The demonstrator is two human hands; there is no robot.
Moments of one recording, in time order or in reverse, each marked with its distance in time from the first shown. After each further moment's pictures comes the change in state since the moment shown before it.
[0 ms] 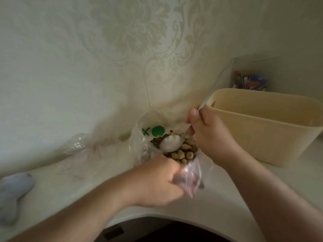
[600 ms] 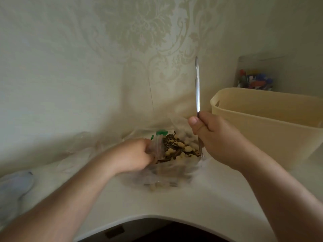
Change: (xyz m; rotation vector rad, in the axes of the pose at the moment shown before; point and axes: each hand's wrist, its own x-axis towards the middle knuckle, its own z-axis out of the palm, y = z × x) left_hand 0.019 -0.057 -0.042 0.184 0.255 -0.398; right_hand -0.006 -0.007 -0.016 -0.182 -0.185 -0.089
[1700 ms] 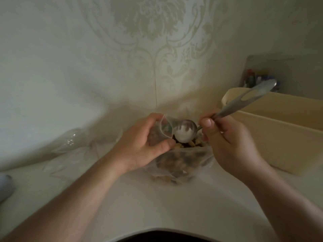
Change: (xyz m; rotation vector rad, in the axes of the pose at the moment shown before) left_hand 0.035 -0.029 0.012 -0.407 0.364 0.479; right_hand 0.006 0.018 0.031 0.039 0.249 -0.188
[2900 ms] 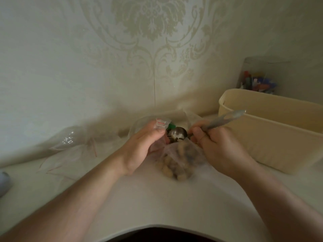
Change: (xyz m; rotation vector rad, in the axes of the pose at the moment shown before) left_hand -0.006 0.005 0.017 -0.672 -0.122 -0.264; right_hand 0.002 0.010 0.005 -0.136 -0.196 0.236
